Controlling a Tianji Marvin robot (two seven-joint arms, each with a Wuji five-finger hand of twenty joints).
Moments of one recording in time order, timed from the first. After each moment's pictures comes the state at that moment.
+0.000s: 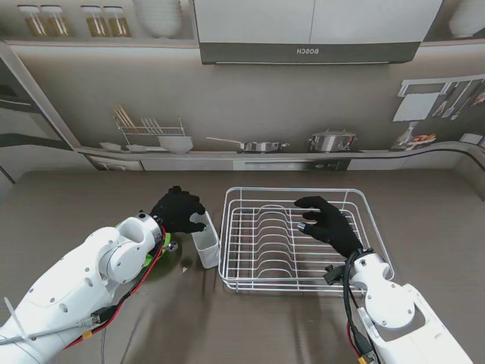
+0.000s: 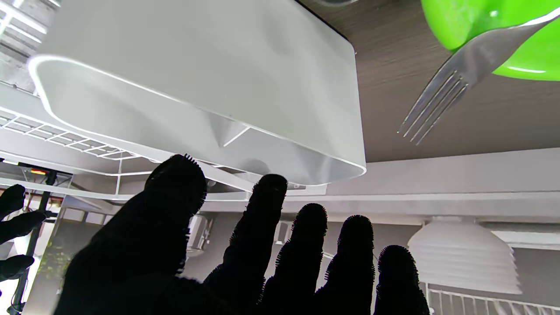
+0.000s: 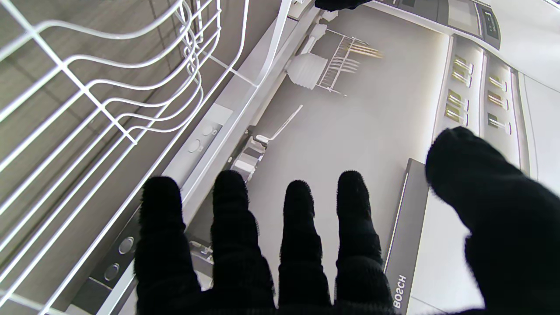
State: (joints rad) left arm 1.21 -1.05 -1.00 -1.35 0.90 -0.14 -0.06; right arm -1.57 -1.15 1.31 -1.52 -0.10 -0.28 -0.03; left_hand 0.77 -0.35 0.44 -0.08 0.78 0.25 0.22 0.39 0.63 0.29 0.10 0.33 0.36 0.32 0.20 0.42 0.08 0.22 0.20 0.55; right_hand 0.28 -0.65 1.07 -0.14 0.35 -0.12 0.77 0.30 0.40 -0.01 0.63 0.33 0.58 0.21 0.20 0.29 0.29 0.39 0.54 0.66
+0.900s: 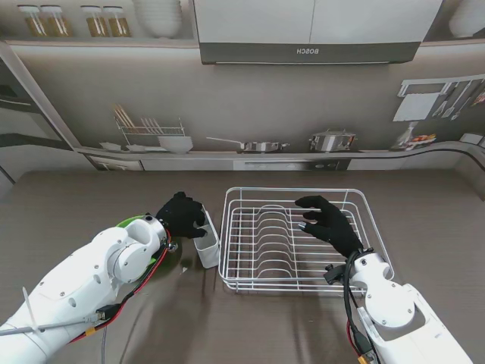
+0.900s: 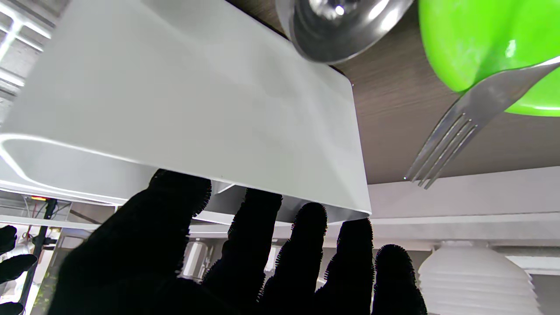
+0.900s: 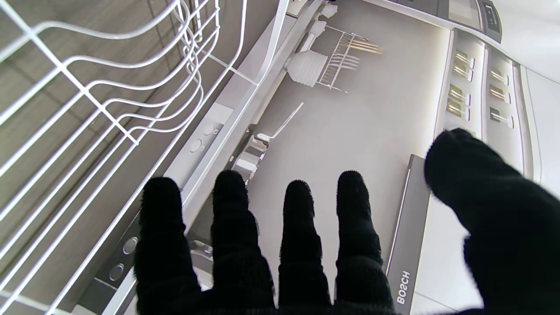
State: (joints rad) left arm 1.14 -1.05 -0.91 -1.27 0.90 -0.13 -0.05; right arm -1.57 -1.16 1.31 -1.52 -0.08 -0.27 -0.03; left_hand 0.75 -0.39 0.53 -0.08 0.88 0.23 0.30 0.47 0.63 0.29 0.11 0.34 0.37 0.31 0.21 0.42 0.09 0.20 0.20 0.54; right_hand 0.28 -0.64 1.07 -0.14 0.35 -0.12 0.77 0.30 0.40 0.00 0.63 0.33 0.58 0.21 0.20 0.29 0.29 0.39 0.54 0.66
